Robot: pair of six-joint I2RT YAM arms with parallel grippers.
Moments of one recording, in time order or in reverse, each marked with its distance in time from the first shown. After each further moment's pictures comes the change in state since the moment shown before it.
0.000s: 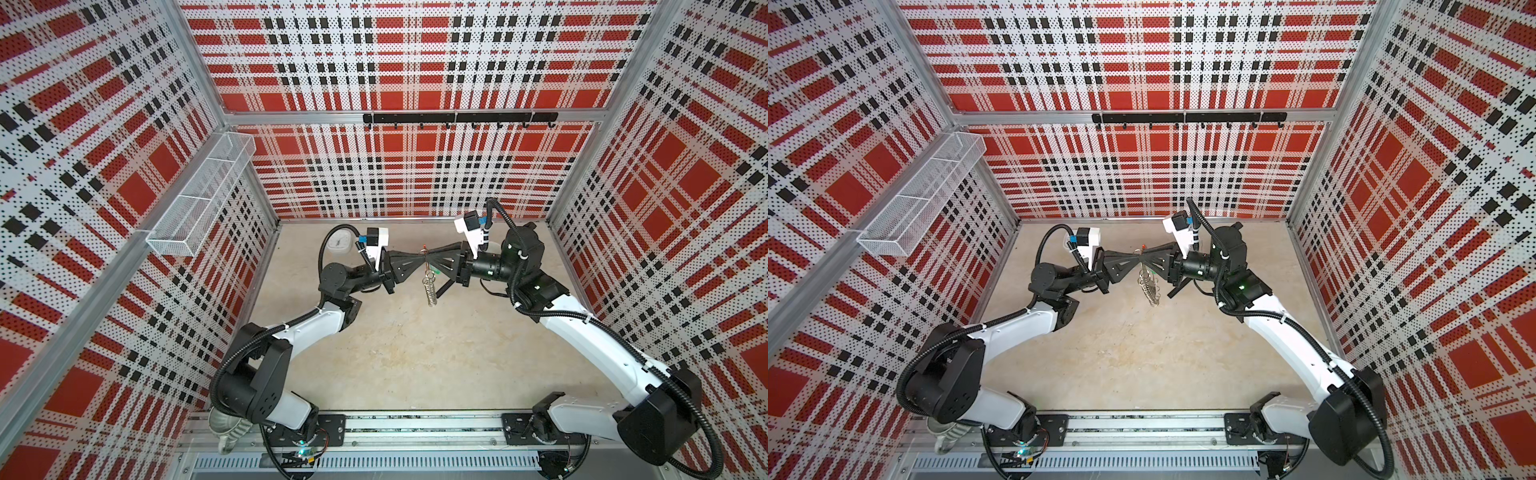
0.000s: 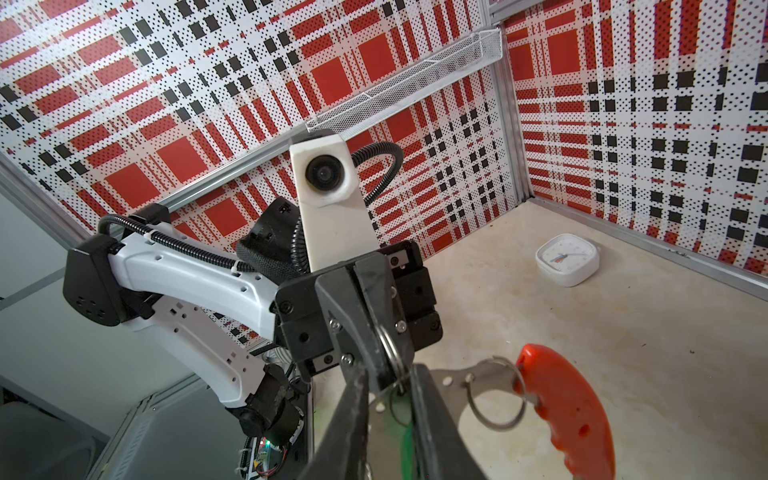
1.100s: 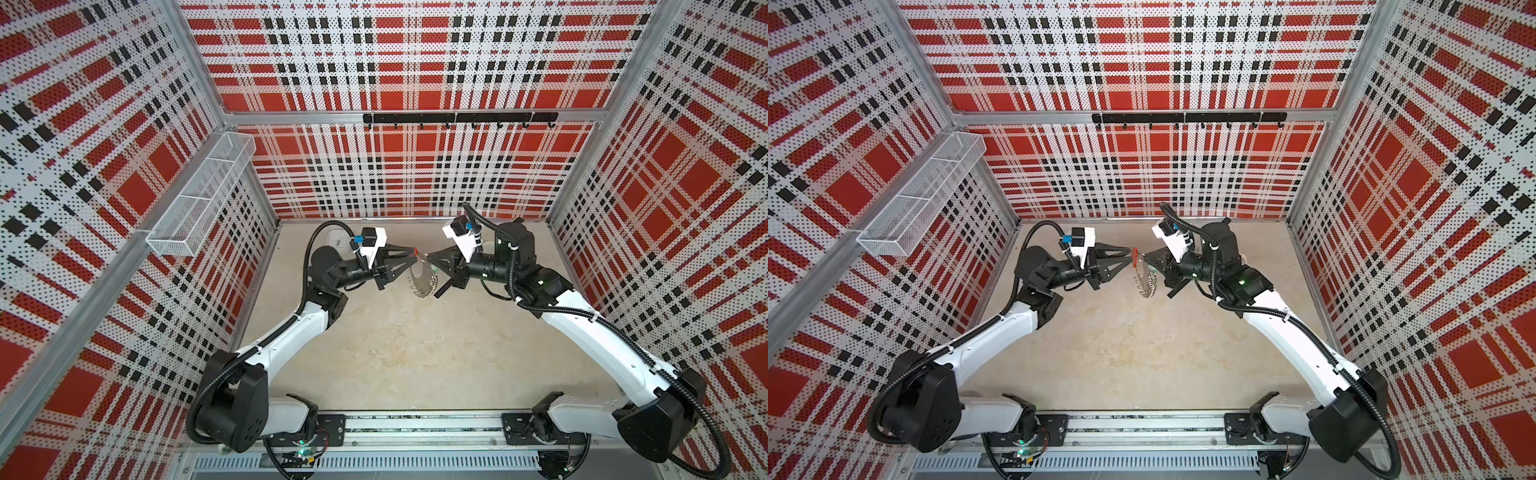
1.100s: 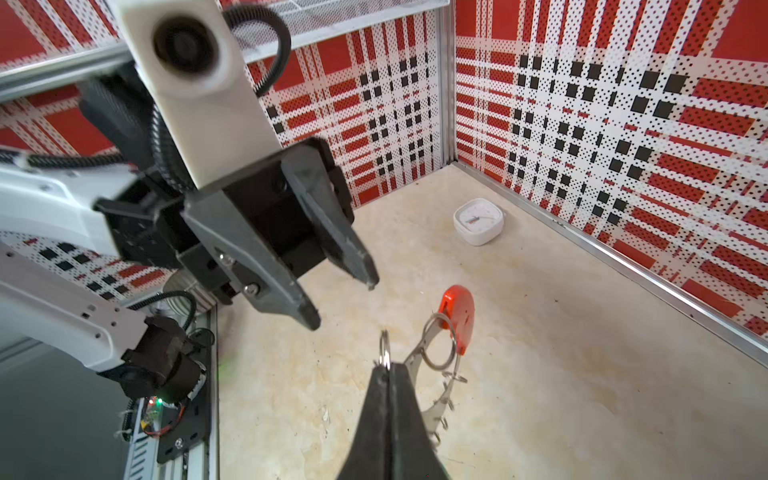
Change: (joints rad) left arm 0.077 -0.156 0.120 -0.625 0.044 0.578; right arm 0.061 0.014 0.129 -0.380 0.261 -0.371
